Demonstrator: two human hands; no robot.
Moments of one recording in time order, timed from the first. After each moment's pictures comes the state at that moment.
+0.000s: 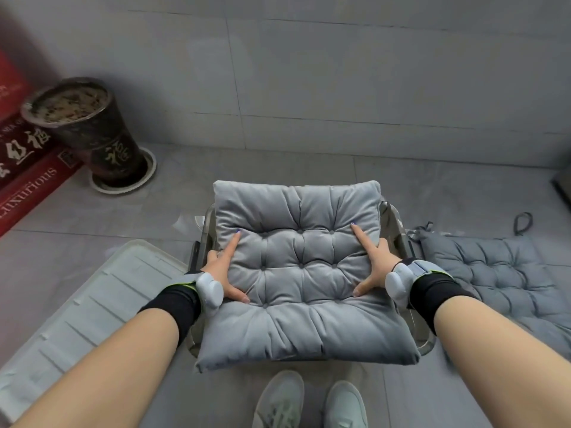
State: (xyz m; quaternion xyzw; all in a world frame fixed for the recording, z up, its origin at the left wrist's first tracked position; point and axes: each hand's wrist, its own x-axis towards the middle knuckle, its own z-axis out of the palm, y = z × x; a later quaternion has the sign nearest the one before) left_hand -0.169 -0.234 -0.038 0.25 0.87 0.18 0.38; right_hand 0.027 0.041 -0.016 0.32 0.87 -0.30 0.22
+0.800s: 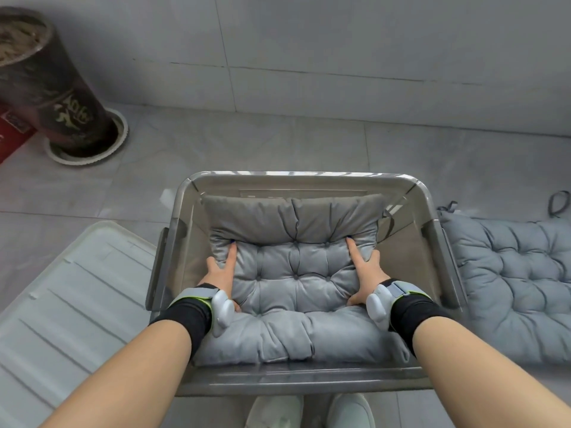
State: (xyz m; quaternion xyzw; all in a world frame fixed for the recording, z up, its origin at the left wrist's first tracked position) left_hand -0.172 -0.206 -0.165 0.22 0.89 0.01 0.41; right_hand 0.008 0.036 -0.151 0.35 0.86 -0.26 0.27
